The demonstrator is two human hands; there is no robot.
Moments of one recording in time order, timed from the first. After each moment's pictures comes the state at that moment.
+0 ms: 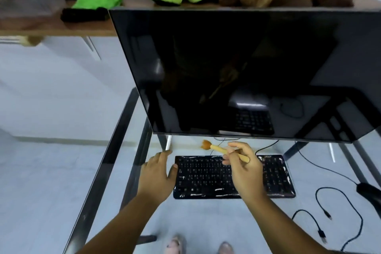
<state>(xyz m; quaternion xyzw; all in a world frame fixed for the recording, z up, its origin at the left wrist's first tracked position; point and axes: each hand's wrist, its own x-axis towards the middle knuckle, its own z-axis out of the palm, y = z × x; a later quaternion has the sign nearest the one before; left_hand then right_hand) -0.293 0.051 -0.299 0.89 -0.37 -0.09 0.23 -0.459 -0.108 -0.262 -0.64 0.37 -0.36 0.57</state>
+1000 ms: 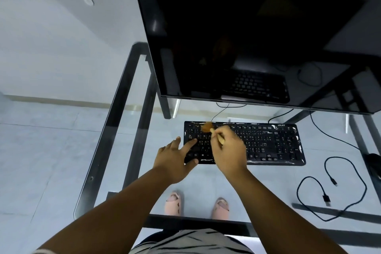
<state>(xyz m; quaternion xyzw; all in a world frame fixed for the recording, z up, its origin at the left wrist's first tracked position) -0.300 0.070 -0.362 0.84 -0.47 -0.26 0.01 -0.422 -0.066 -0.342 -0.84 0.40 -0.23 0.30</state>
